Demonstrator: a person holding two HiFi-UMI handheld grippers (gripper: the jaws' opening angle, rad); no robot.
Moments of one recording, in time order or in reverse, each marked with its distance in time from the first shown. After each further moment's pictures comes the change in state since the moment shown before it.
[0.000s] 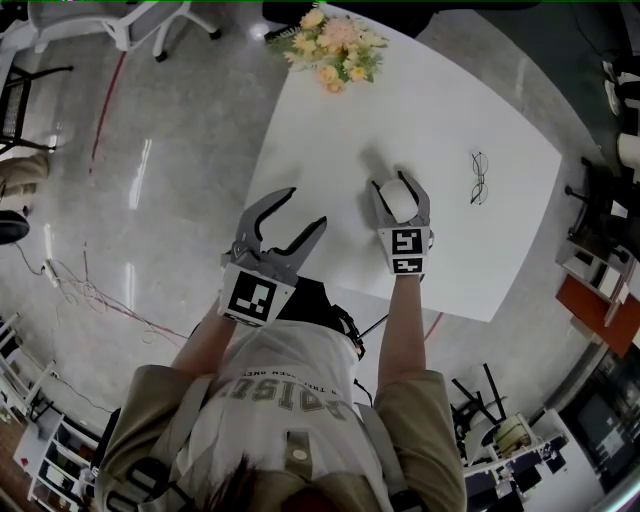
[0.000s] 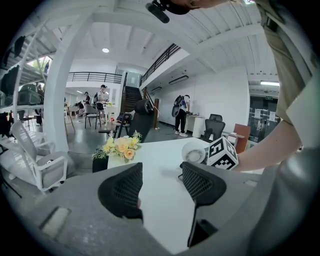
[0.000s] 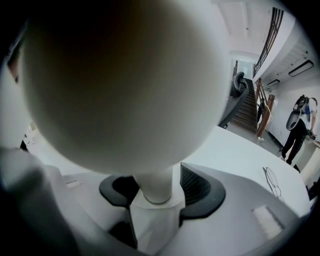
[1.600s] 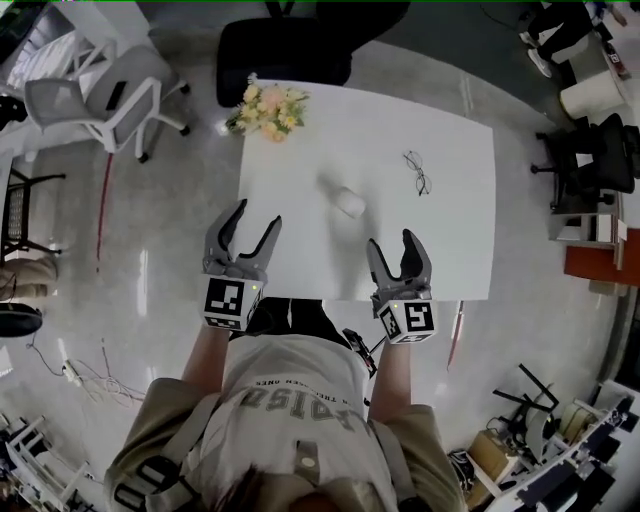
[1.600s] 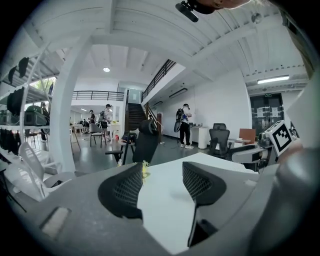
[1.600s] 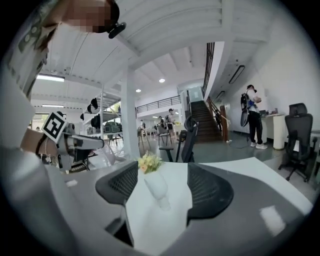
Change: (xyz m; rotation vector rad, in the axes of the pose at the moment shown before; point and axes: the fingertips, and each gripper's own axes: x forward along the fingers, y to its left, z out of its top) left arm -0.042 0.019 0.076 0.067 -0.164 0.086; right arm -0.220 0.003 0.074 0.374 -0.472 -0.306
